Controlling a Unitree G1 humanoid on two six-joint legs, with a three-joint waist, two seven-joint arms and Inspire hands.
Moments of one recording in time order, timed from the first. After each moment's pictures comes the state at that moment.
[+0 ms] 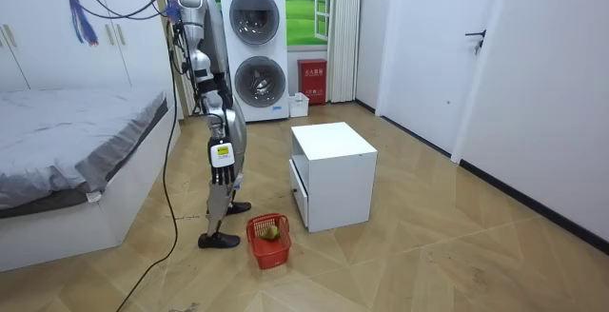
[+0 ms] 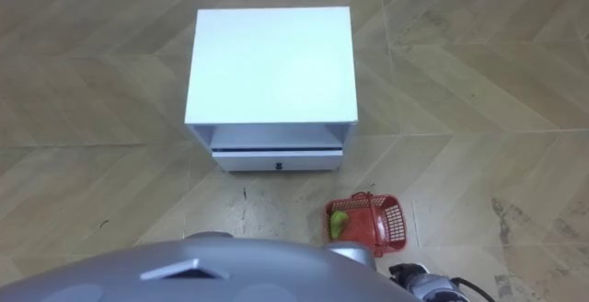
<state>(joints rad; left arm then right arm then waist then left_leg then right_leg) 0.18 0.16 0.04 1.14 0.43 0.16 -0.10 0.14 -0.20 0.05 1.24 -0.32 0.20 0.11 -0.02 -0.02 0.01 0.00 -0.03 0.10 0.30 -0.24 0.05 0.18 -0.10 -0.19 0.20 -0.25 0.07</state>
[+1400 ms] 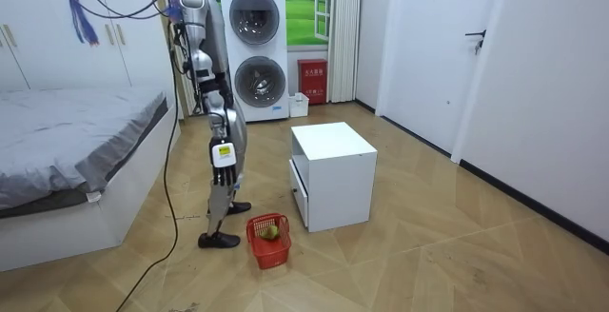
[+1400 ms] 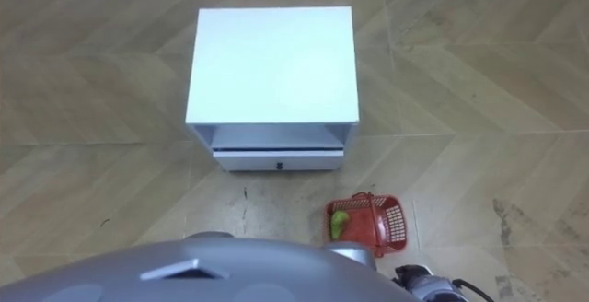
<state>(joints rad) 0.20 0.16 0.03 1.14 0.42 0.18 -0.11 0.13 -0.20 0.03 1.24 -0.32 0.21 0.07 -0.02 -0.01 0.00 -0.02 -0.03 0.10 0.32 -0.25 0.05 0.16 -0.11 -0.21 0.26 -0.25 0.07</state>
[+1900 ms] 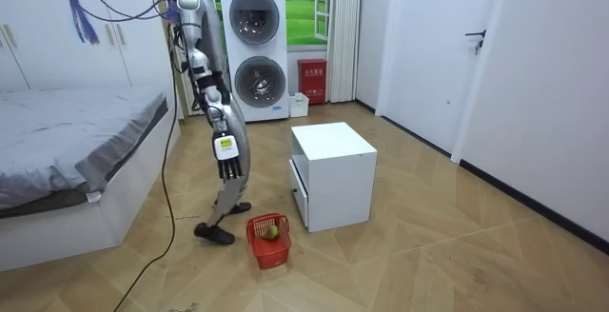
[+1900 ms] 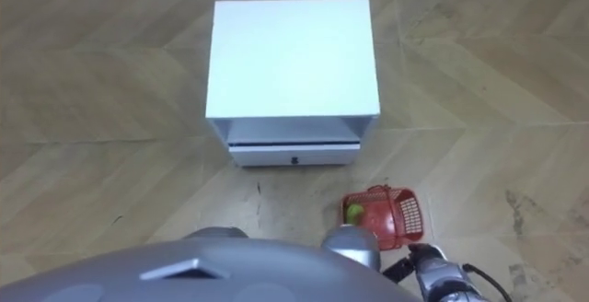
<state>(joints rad) 0.20 0.19 0.08 1.16 0.42 0.14 -0.07 0.12 -0.23 -0.02 1.17 -0.29 0.19 0.01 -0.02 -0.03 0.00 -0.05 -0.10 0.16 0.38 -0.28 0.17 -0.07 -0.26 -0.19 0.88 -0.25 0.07</state>
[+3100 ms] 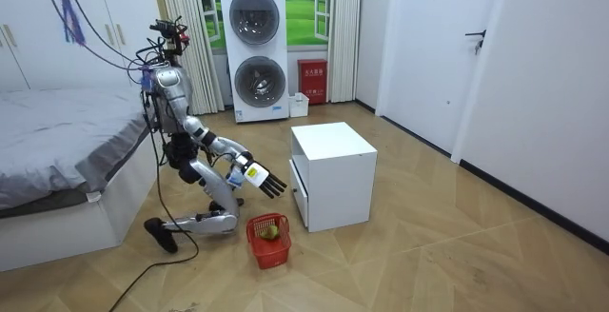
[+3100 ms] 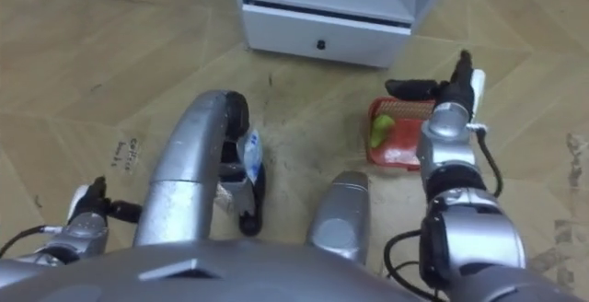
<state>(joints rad) -0.05 0.30 -0.17 1.36 -0.04 -0.08 0.26 -0.27 -0.23 -0.10 0.98 0.08 -0.04 -0.33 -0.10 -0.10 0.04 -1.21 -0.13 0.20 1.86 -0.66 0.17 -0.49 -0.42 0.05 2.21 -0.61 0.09</state>
